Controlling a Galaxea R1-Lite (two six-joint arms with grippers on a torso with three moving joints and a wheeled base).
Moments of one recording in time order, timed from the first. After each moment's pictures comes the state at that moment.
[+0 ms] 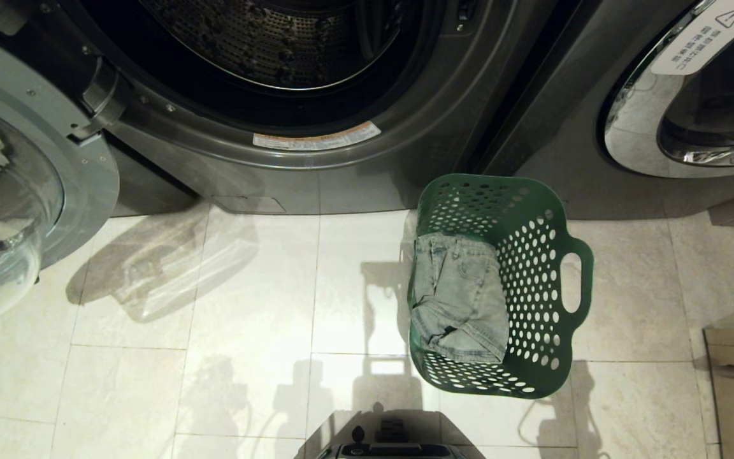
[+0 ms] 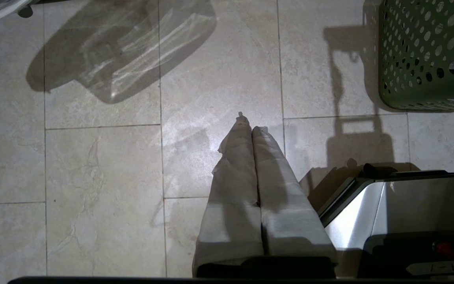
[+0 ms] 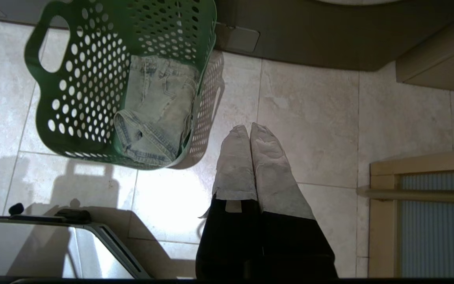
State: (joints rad) left arm 0.00 0.00 0.00 0.02 -0.01 0.08; right arm 0.00 0.03 -0.34 0.19 -0.01 -0.12
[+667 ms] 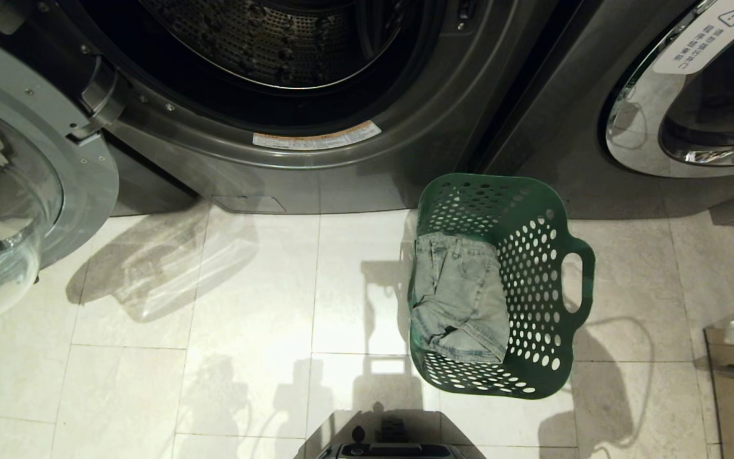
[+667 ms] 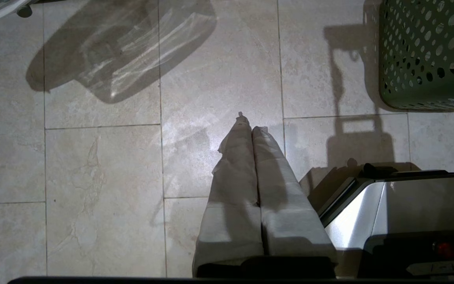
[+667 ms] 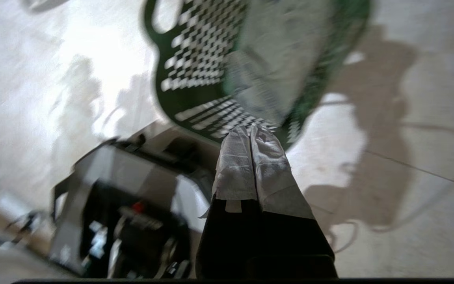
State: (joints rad) left arm 0.00 0.00 0.00 0.02 -0.01 0.08; right arm 0.20 0.88 -0.75 0.20 0.23 -0.03
